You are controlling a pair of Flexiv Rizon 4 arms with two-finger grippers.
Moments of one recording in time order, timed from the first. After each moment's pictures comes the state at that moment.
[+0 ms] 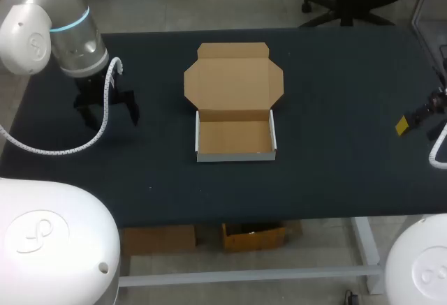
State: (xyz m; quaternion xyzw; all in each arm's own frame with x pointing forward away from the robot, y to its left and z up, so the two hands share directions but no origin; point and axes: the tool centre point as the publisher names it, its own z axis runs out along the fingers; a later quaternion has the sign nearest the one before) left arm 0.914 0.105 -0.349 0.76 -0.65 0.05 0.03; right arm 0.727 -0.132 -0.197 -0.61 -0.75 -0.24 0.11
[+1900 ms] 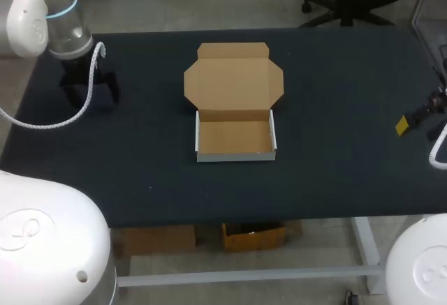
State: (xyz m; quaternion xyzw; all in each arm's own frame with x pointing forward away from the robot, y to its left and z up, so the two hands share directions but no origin) left arm 1.030 0.183 -0.382 0.77 -0.64 0.05 0.00; right arm 0.728 -0.132 -0.198 -0.61 -0.75 -0.24 0.11
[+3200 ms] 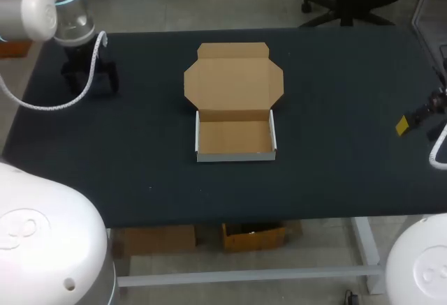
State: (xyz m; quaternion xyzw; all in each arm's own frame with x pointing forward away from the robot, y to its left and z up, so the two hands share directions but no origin) left arm 1.084 0.196 -0.391 0.77 -0.64 0.03 -0.01; right arm 0.727 -0.132 -0.197 -0.61 -0.75 -0.24 0.11
